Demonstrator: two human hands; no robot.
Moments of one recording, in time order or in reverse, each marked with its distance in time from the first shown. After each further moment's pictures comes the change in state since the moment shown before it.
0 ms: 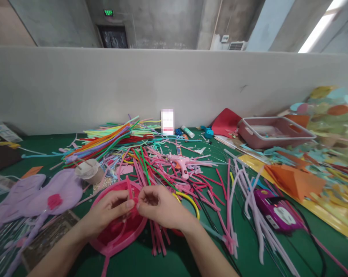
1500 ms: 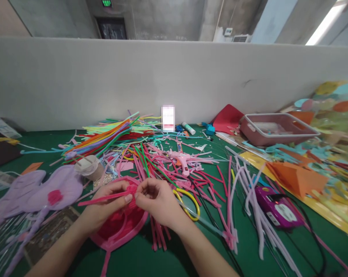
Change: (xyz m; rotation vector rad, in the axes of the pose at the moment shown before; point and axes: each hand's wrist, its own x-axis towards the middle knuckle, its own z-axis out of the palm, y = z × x) left_hand -0.001 -0.002 -0.002 -0.045 0.114 0.083; right_hand 0.008 0.009 0.014 0.168 0.221 -0.032
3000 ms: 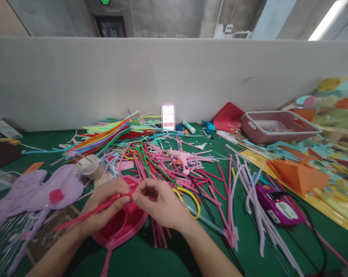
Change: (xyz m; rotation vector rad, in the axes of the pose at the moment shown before) left_hand -0.002 0.003 -0.005 0.426 0.021 0.378; right_hand -0.008 -0.011 -0.006 -0.056 -0.115 -0.039
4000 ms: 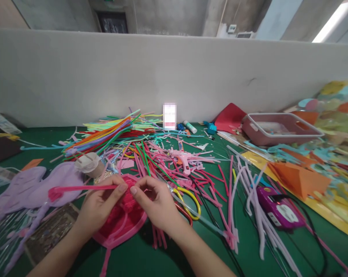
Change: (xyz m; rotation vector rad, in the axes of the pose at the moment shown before) left_hand -0.001 0.008 0.008 -0.034 0.272 -0.198; right_hand 0.006 0.015 0.016 0.012 0.161 -0.102
